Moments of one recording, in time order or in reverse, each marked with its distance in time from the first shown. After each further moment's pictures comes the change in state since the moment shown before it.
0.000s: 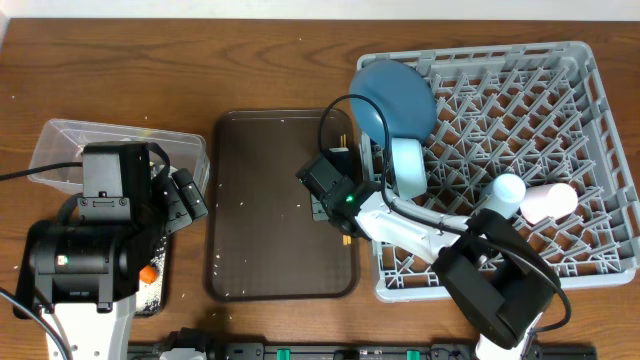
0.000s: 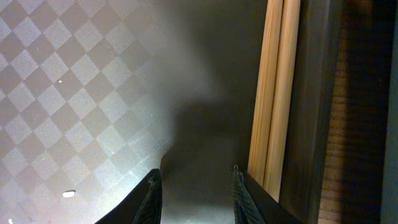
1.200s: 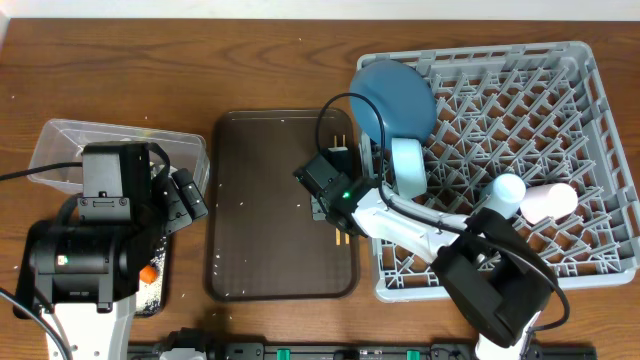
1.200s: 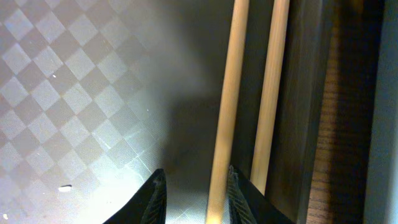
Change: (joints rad) left arm 0.000 0.000 0.000 0.000 0.000 0.000; right arm 0.006 0.011 0.042 -0.079 0.009 -0.003
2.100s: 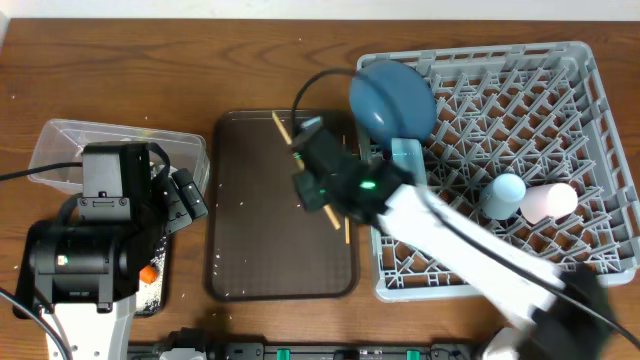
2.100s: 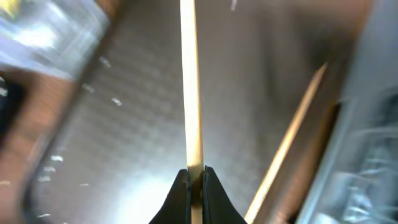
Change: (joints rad) left arm 0.000 0.000 0.000 0.000 0.000 0.000; right arm 0.008 -0.294 0.212 -0.259 -0.143 -0.300
